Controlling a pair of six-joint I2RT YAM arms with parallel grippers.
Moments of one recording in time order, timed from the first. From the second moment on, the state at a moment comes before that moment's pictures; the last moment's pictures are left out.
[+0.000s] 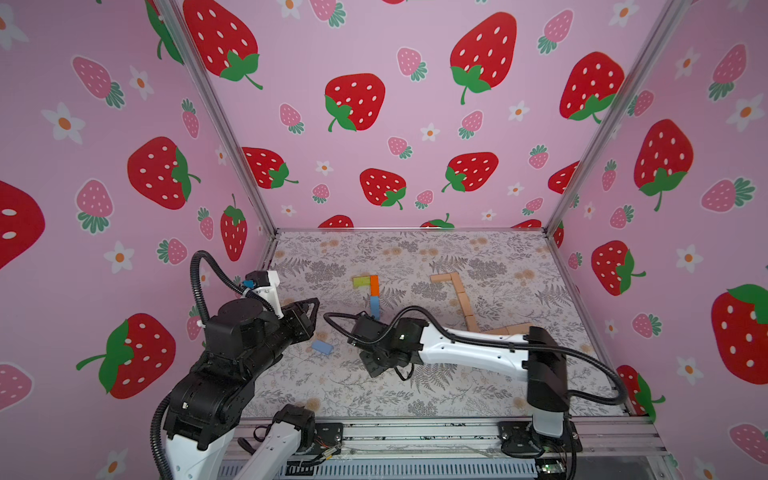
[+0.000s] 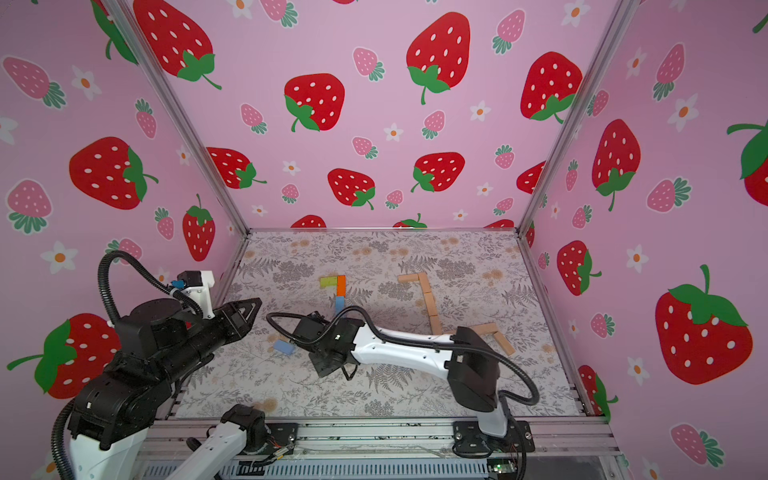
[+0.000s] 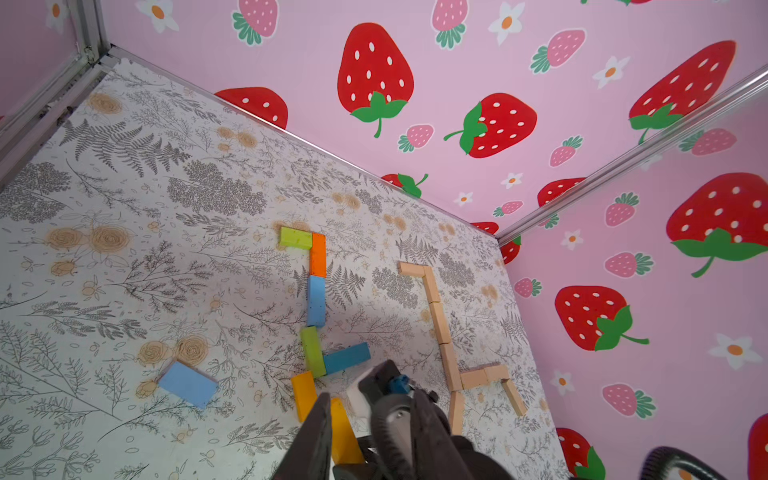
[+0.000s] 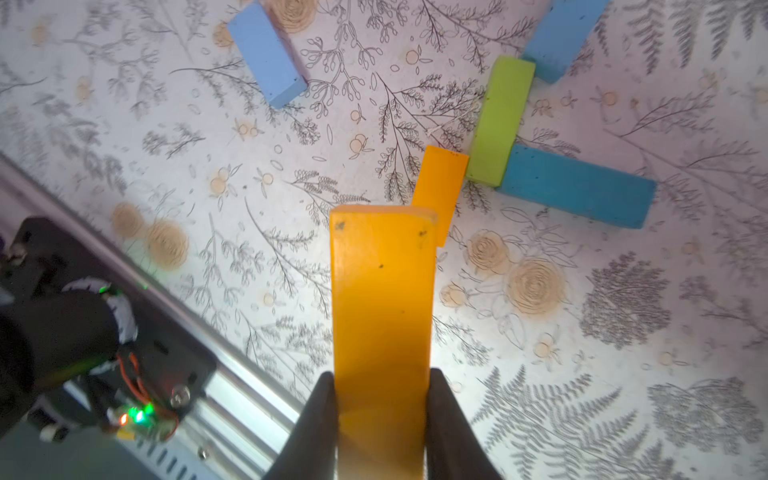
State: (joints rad) left arm -0.26 0.67 1.27 -1.03 0.08 -0.60; right arm 1.34 1.82 1.56 -0.85 0.14 0.52
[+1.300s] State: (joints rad) left arm -0.26 1.13 0.83 -0.70 0.33 -0.64; right arm 0.75 1.99 1.44 -0.89 0.01 -1.04
